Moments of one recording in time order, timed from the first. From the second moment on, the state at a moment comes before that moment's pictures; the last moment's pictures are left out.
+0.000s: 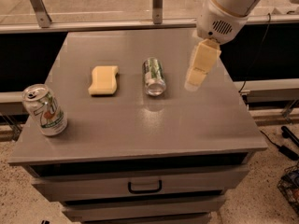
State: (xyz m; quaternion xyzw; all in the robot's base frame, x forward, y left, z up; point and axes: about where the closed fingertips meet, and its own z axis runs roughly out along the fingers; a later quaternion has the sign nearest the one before) arm 0.547 -0.112 0.954 -0.62 0.77 0.03 0.17
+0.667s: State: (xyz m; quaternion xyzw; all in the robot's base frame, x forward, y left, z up) arm 0.600 -0.105 0.932 -0.55 0.81 0.06 0.21
